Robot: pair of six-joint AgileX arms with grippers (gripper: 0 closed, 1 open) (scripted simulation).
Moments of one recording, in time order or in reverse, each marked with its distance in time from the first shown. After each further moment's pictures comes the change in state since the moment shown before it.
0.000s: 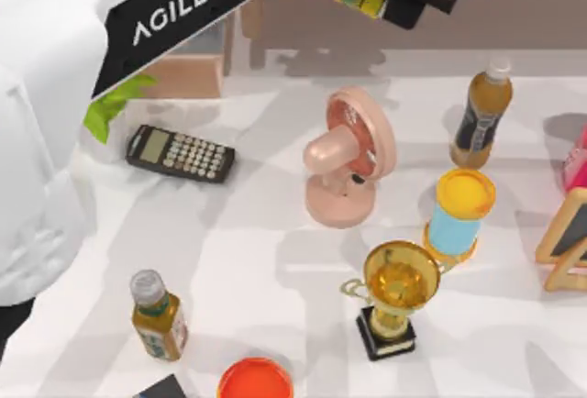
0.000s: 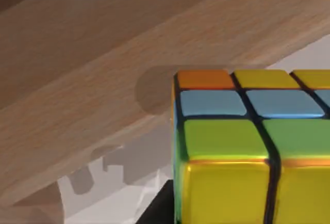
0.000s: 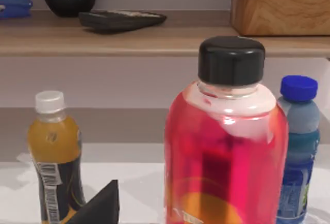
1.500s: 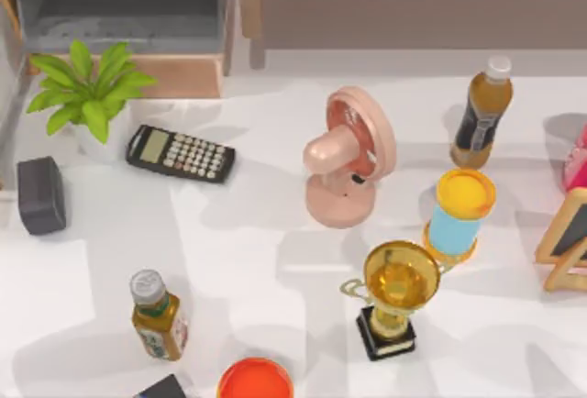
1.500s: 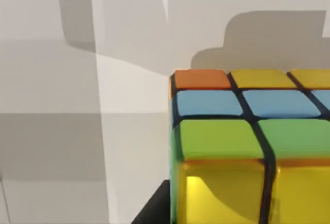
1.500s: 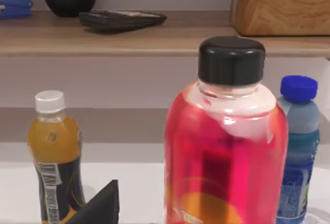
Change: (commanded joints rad) left arm 1.033 0.560 0.743 -0.959 0.311 0.377; right arm 0.000 0.000 0.000 0.000 0.000 0.000
